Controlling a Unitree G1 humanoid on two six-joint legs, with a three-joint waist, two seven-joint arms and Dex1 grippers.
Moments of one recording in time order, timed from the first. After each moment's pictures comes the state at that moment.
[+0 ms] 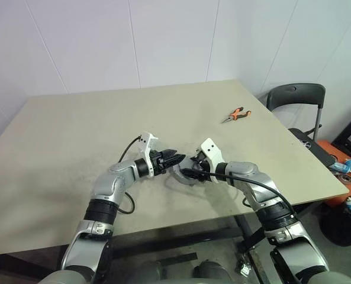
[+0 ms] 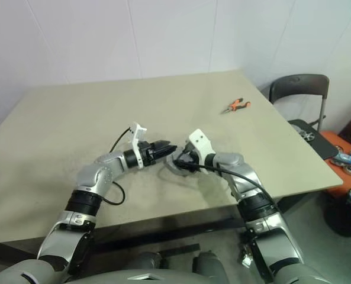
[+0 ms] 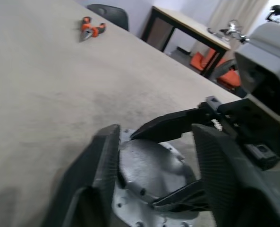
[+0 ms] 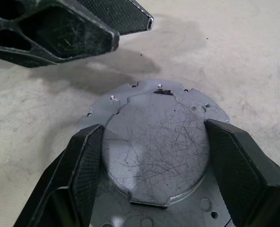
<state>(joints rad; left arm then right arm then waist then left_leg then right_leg) -0.52 0.18 -0.03 0.33 -0.42 0.52 -0.84 -0.49 -0.34 0.23 0.16 0.17 0.64 0.69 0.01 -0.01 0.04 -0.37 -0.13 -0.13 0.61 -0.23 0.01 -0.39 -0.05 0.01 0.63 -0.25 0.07</state>
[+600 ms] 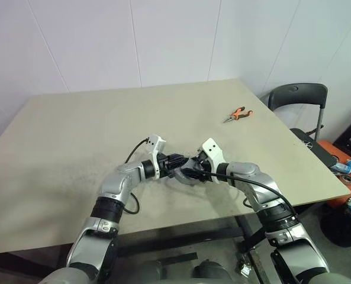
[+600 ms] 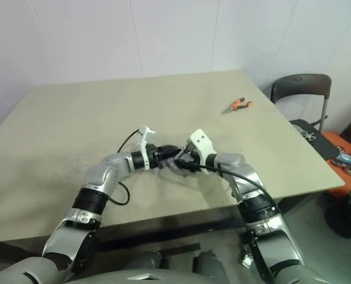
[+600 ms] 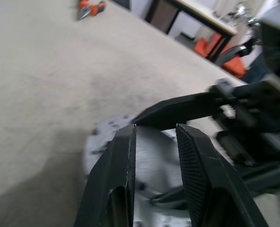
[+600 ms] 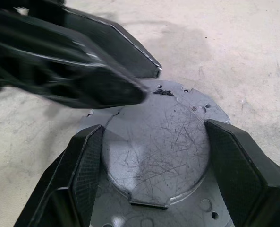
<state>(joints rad) -0.56 0.14 -0.07 0.42 -0.35 0.53 -0.78 -0.48 -0.34 0.22 0.13 0.17 0.67 0.68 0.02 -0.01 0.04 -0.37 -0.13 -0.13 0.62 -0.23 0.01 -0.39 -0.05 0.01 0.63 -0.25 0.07</state>
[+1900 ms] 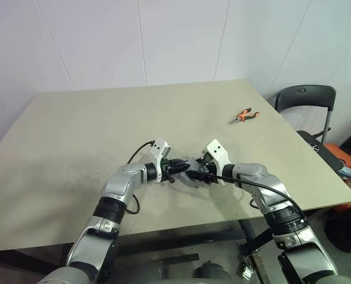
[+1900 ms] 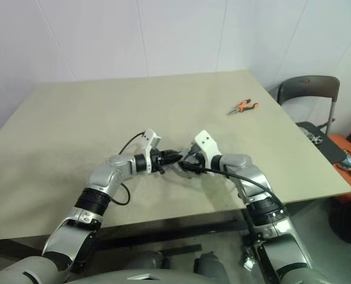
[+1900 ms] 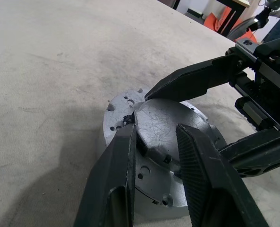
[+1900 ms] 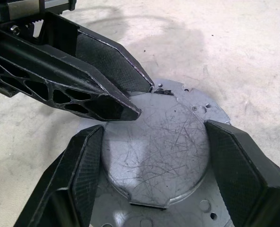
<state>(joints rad) -0.56 0.15 -0.14 0.42 -0.28 0.49 -0.83 -0.44 -0.39 0.21 0.06 0.19 0.71 0.71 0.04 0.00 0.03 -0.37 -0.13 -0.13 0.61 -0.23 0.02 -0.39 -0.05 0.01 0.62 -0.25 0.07</state>
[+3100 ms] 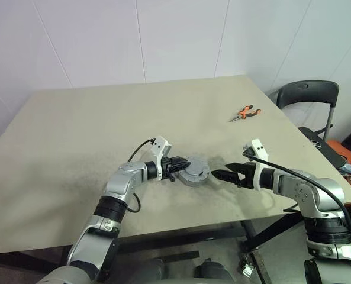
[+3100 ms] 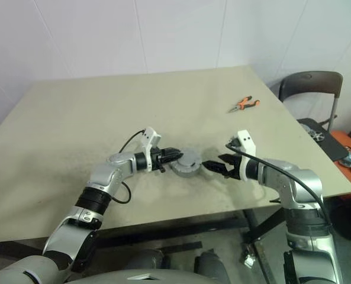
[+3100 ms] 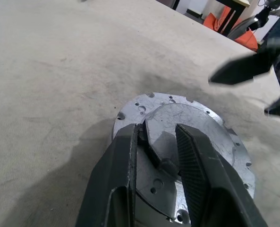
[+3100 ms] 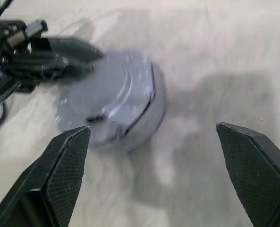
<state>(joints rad) -0.56 0.15 -0.13 0.43 -0.27 0.45 -0.83 -0.33 -0.53 -0.13 -0.11 0.52 1.13 0.71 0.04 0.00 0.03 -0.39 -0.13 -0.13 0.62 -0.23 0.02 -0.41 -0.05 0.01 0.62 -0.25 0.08</state>
